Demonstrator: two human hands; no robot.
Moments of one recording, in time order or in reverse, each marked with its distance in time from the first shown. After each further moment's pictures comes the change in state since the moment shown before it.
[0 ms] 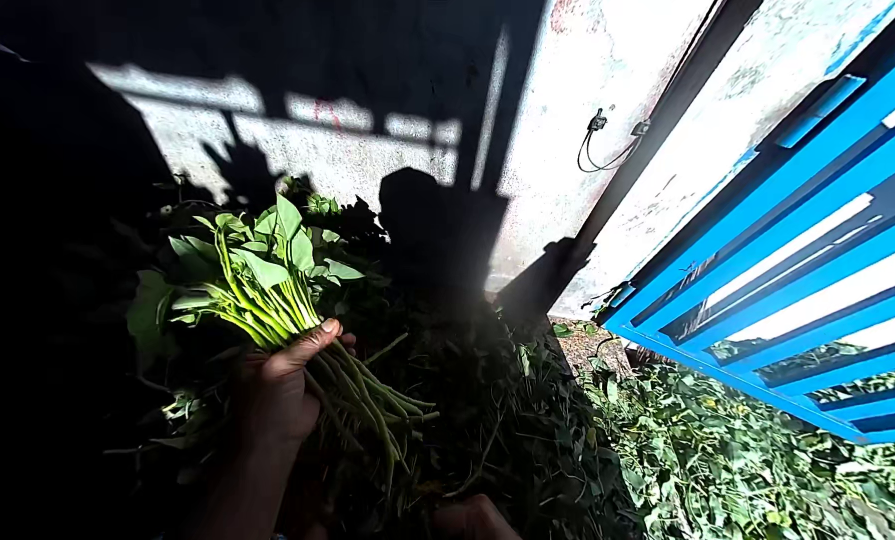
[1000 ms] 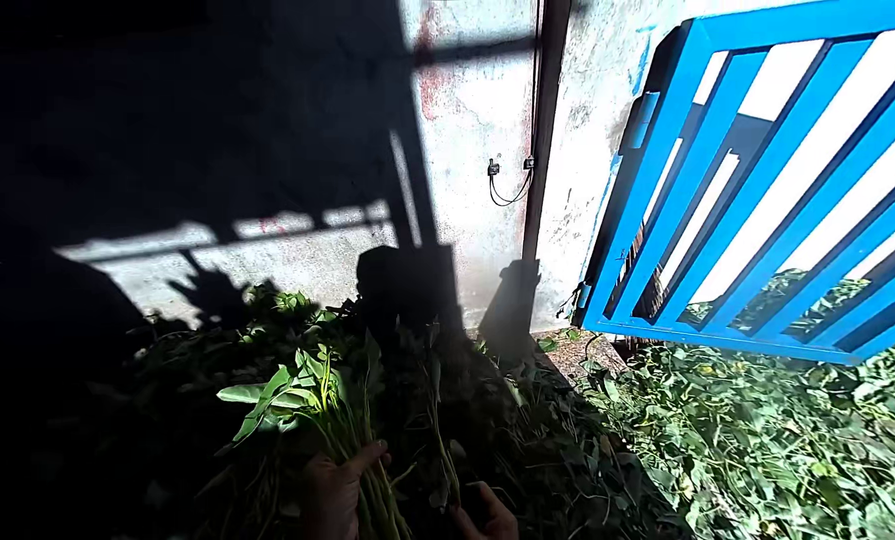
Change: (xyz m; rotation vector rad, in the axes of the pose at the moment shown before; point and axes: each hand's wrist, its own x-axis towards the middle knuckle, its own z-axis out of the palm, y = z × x) left_hand -0.022 -0.067 0.012 0.345 -0.146 -0.202; right_hand 0.015 0.047 0.023 0.218 0.845 0.243
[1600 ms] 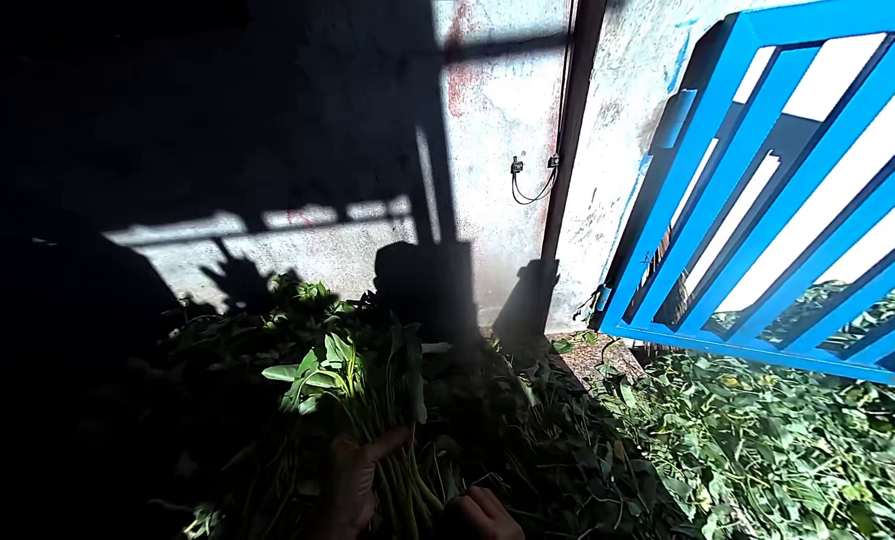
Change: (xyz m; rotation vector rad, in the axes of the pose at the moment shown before) left_hand 0.008 -0.006 -0.008 -0.087 -0.129 0.043; right_hand -0.009 -0.020 0.004 -0.558 -0.126 -0.471
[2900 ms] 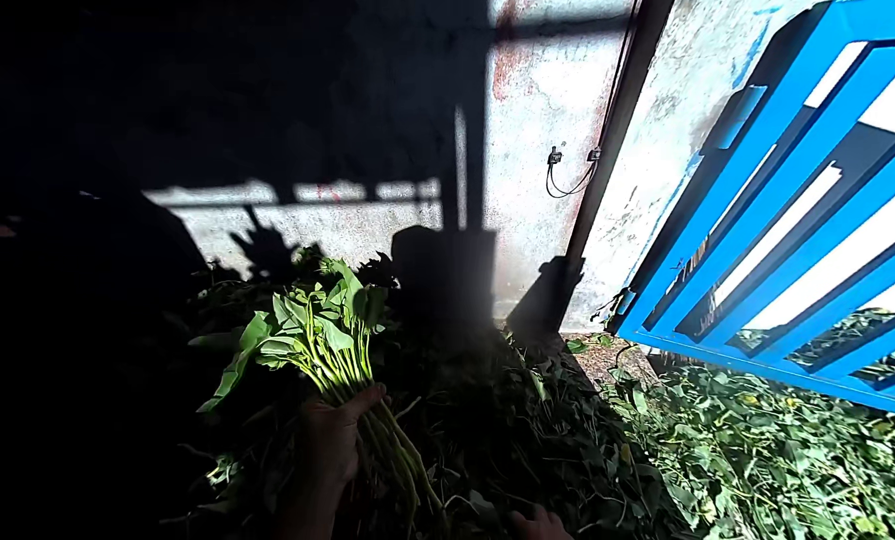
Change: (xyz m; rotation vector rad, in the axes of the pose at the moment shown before) left_hand 0.000 0.043 -0.018 -0.053 0.184 0.165; right_hand -0.015 0.041 -0.056 -0.277 -0.817 0.563
